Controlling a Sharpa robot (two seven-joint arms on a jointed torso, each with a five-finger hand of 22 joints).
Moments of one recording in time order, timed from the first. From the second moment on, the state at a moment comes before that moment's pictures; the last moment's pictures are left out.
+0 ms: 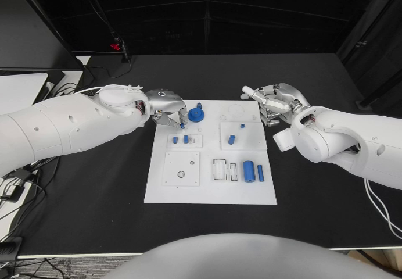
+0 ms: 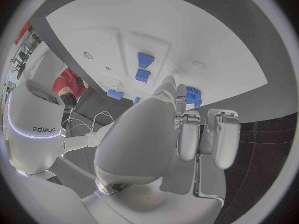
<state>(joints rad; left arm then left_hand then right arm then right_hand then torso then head) 1.35 -0.60 -0.23 1.12 -1.66 -0.18 0.36 1.73 -0.05 0.15 0.29 0.06 1.10 0.12 0.13 0.09 1.11 0.08 0.16 0.06 1.46 0.02 1.57 1.31 0.01 1.47 0.13 1.57 1.31 1.20 -0.93 -0.06 1.65 -0.39 -0.48 0.15 1.18 0.07 -0.24 0.29 0.21 0.82 0.18 0.24 0.08 1.46 0.11 1.57 1.31 1.46 0.06 1.57 1.31 0.02 1.46 0.17 1.49 1.31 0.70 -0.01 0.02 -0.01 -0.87</state>
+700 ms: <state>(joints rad) 1.35 -0.59 -0.23 1.11 -1.66 -0.16 0.36 1.73 -0.04 0.15 0.29 0.06 1.10 0.12 0.14 0.09 1.11 0.08 0.16 0.06 1.46 0.02 1.57 1.31 0.01 1.47 0.13 1.57 1.31 1.20 -0.93 -0.06 1.65 -0.39 -0.48 0.15 1.18 0.07 -0.24 0.29 0.21 0.82 0.18 0.24 0.08 1.46 0.11 1.57 1.31 1.46 0.06 1.57 1.31 0.02 1.46 0.17 1.49 1.31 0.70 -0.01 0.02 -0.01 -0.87</state>
